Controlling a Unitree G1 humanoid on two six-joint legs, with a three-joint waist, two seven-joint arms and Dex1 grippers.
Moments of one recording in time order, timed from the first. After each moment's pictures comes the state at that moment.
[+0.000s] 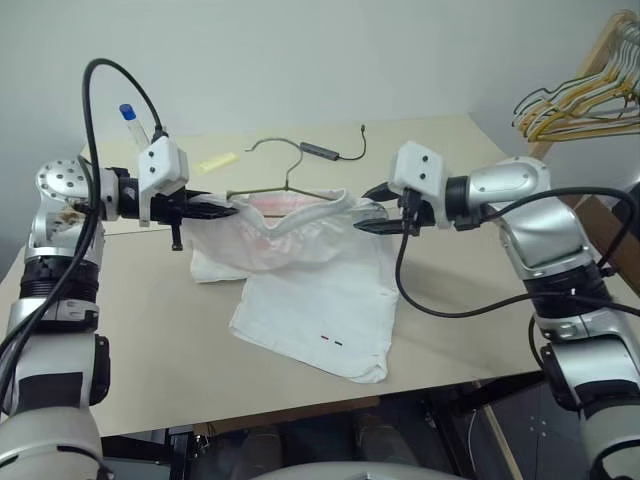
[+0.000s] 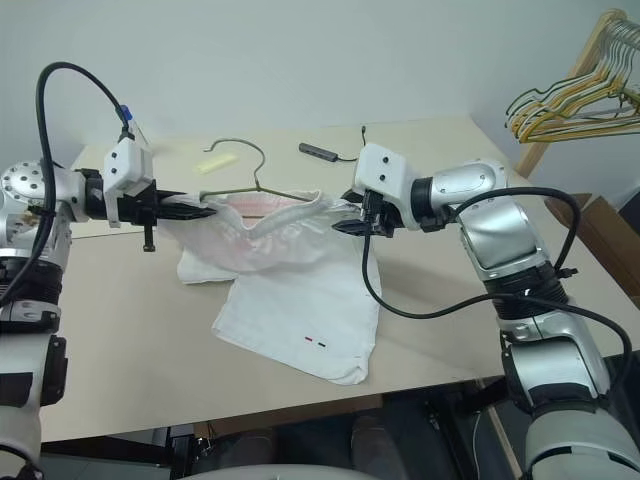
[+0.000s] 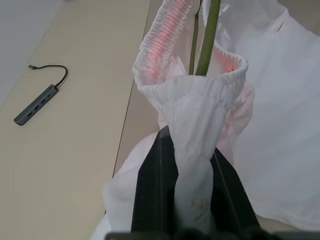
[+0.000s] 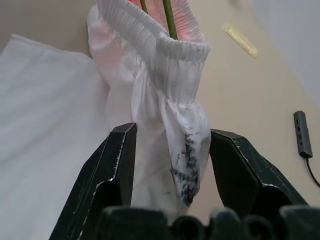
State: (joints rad) left arm -0.84 0.78 -0.04 0.59 -0.20 -0.01 -1.48; right arm -0.86 -0.63 0.28 0.07 0.17 0.45 1.11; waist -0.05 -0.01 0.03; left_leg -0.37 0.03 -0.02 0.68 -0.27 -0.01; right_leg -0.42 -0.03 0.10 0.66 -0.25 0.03
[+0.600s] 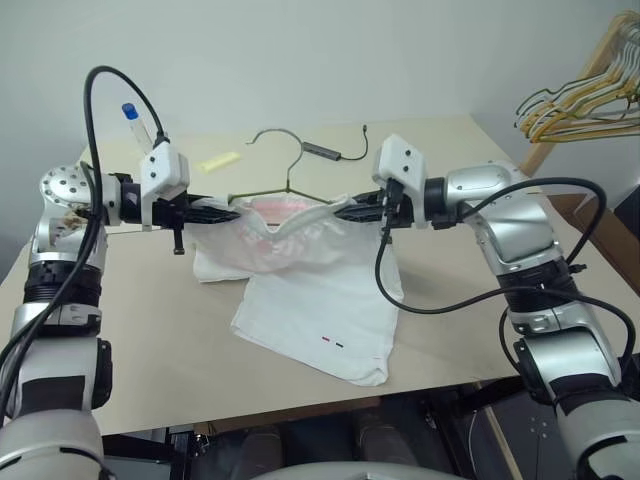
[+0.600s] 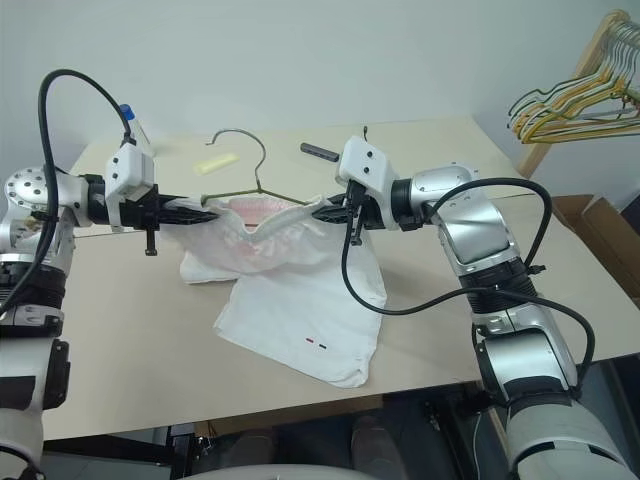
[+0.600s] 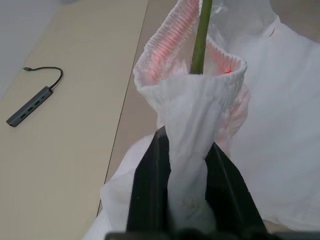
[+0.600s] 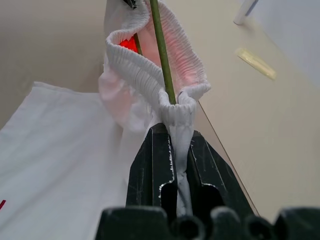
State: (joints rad) left arm -0.82 0.77 -0.02 0.58 -0.23 -0.02 -1.49; right arm -0.88 -0.54 0.26 0.13 0.20 0.46 1.10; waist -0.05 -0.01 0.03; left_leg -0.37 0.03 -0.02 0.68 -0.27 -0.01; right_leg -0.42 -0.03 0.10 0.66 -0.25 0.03
